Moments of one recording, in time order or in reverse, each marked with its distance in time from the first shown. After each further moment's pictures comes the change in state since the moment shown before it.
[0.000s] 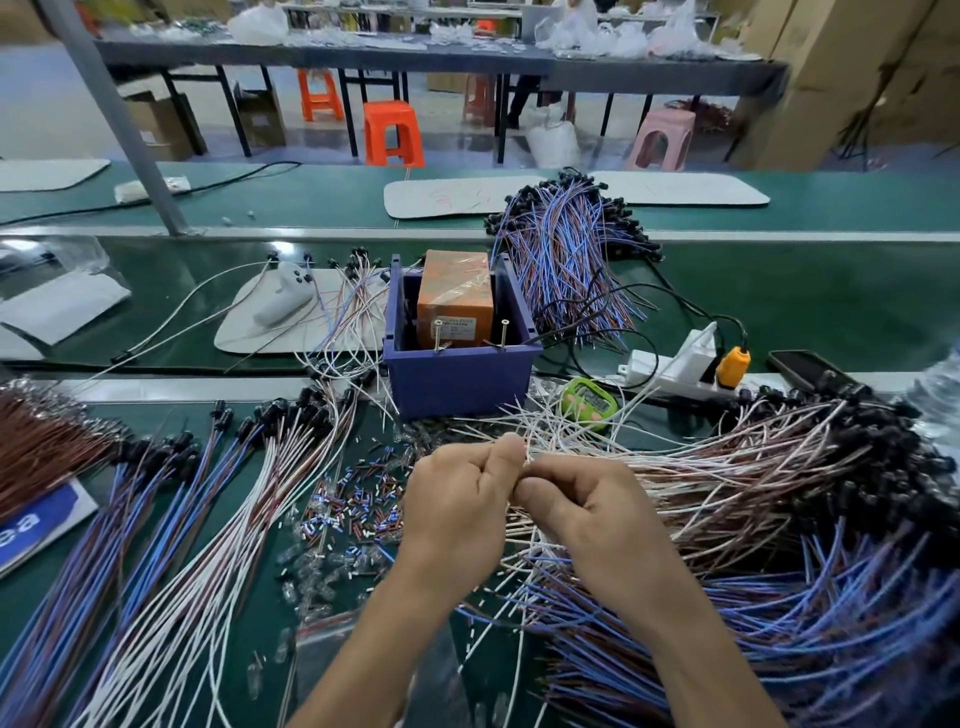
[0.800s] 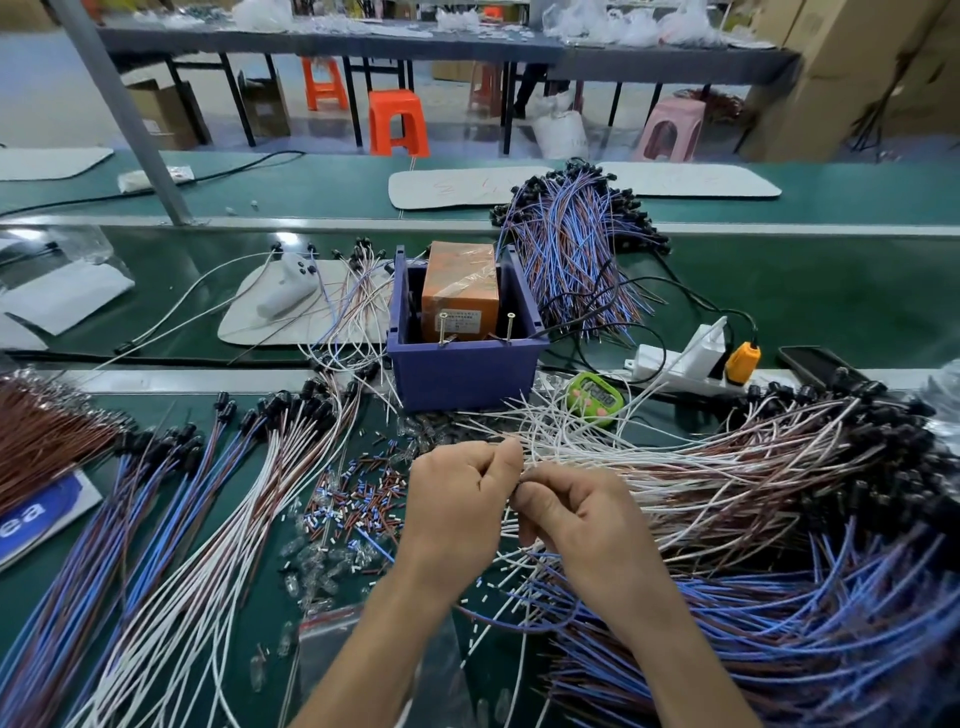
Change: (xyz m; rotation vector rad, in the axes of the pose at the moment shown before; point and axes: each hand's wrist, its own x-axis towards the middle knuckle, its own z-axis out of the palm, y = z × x) left_hand 0.004 -0.018 0.004 -0.005 0.024 0.099; right_hand 0.001 0.022 0.013 -0.053 0.051 0.067
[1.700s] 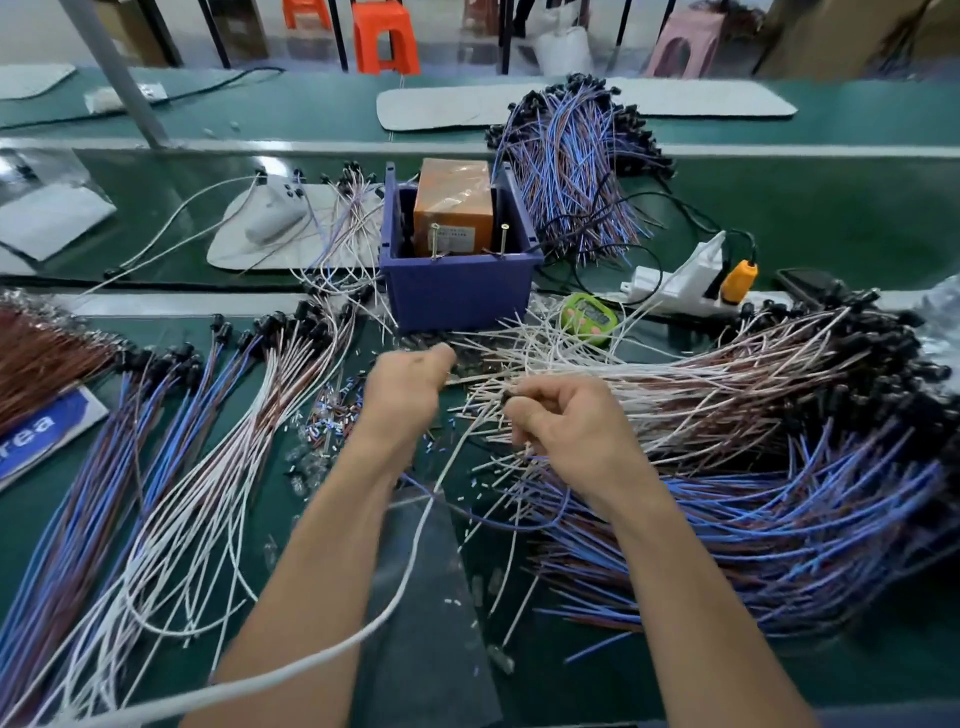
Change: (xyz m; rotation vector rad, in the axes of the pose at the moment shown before) left_hand 0.019 -0.031 -0.018 -0.090 0.010 -0.472; right_hand 0.007 0.014 0.005 0.020 0.028 0.144
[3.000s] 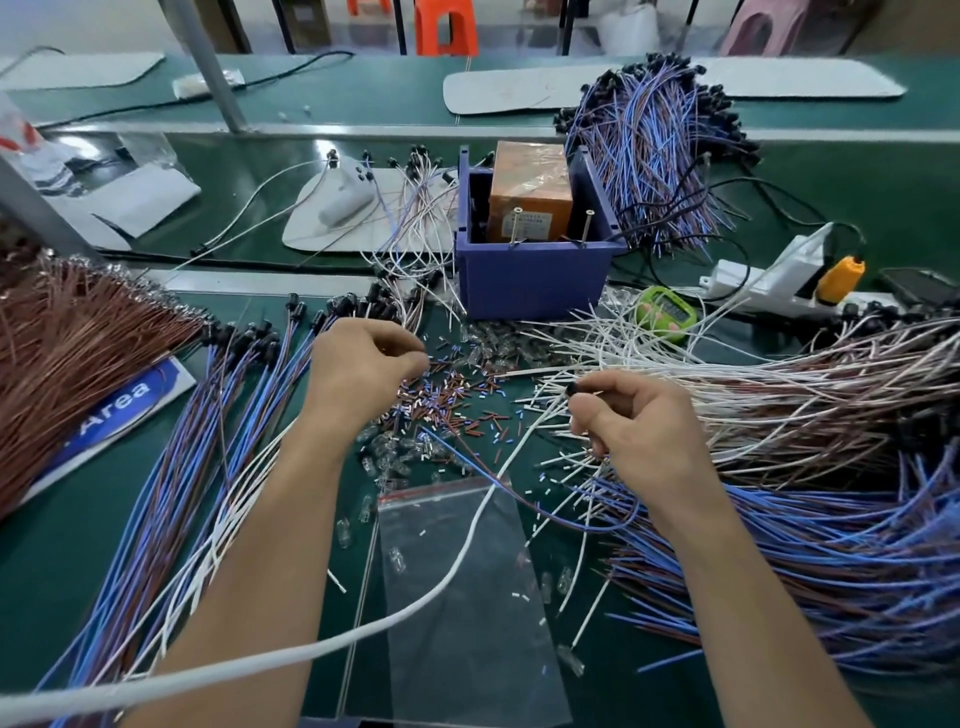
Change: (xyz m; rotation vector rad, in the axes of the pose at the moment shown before) left_hand 0.020 -0.028 -0.100 0.331 0.127 0.059; right_hand -0.004 0.005 0.017 0.186 0.080 -0.014
